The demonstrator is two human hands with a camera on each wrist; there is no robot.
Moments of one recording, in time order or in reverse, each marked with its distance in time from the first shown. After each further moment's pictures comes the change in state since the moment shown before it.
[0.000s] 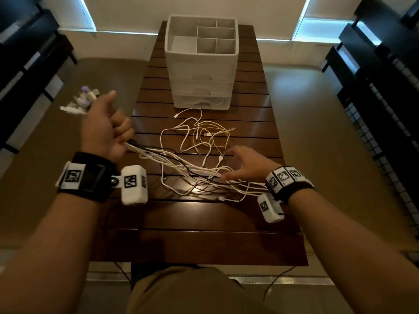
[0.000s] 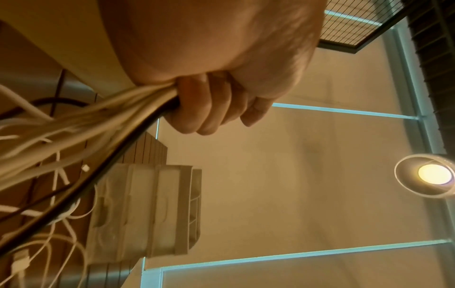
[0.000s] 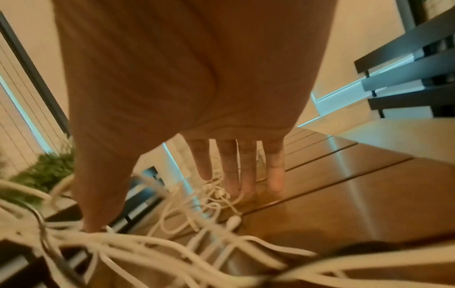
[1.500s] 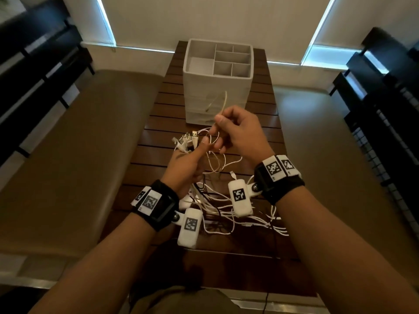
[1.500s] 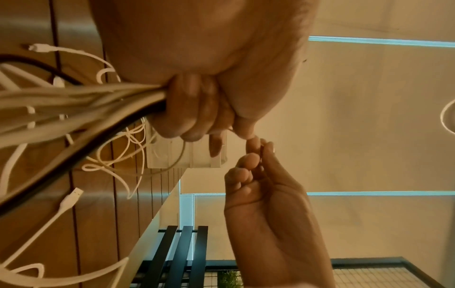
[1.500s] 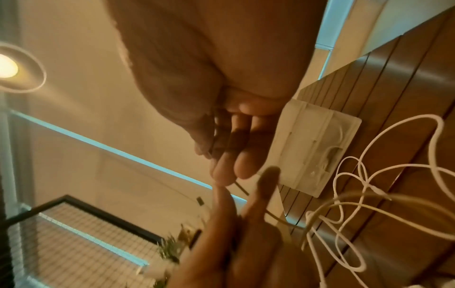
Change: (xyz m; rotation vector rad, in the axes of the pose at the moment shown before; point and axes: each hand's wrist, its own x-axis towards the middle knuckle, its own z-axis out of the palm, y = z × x) left_hand -0.028 -0.086 0.060 0.255 -0.221 -0.178; right_hand 0.023 -0.116 -0.064 0.972 0.408 -0.325
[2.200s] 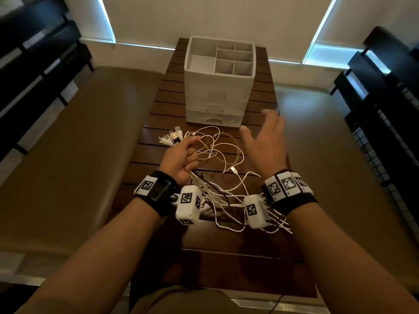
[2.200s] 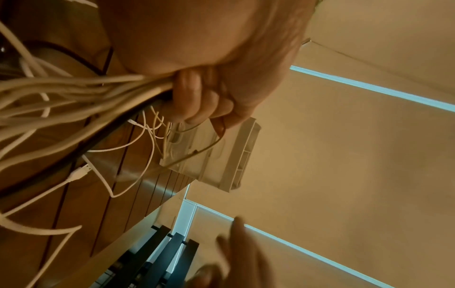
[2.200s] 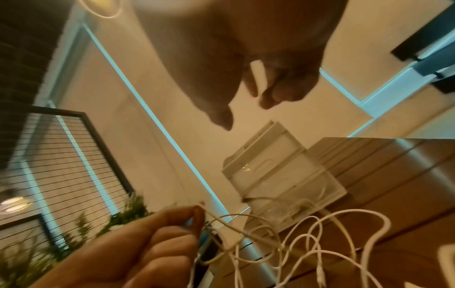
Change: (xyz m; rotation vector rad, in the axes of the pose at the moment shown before) left_hand 0.055 -0.012 -0.027 -0.427 0.052 -0.176; right_hand -0.015 0.026 -0.031 -0.880 0.471 0.034
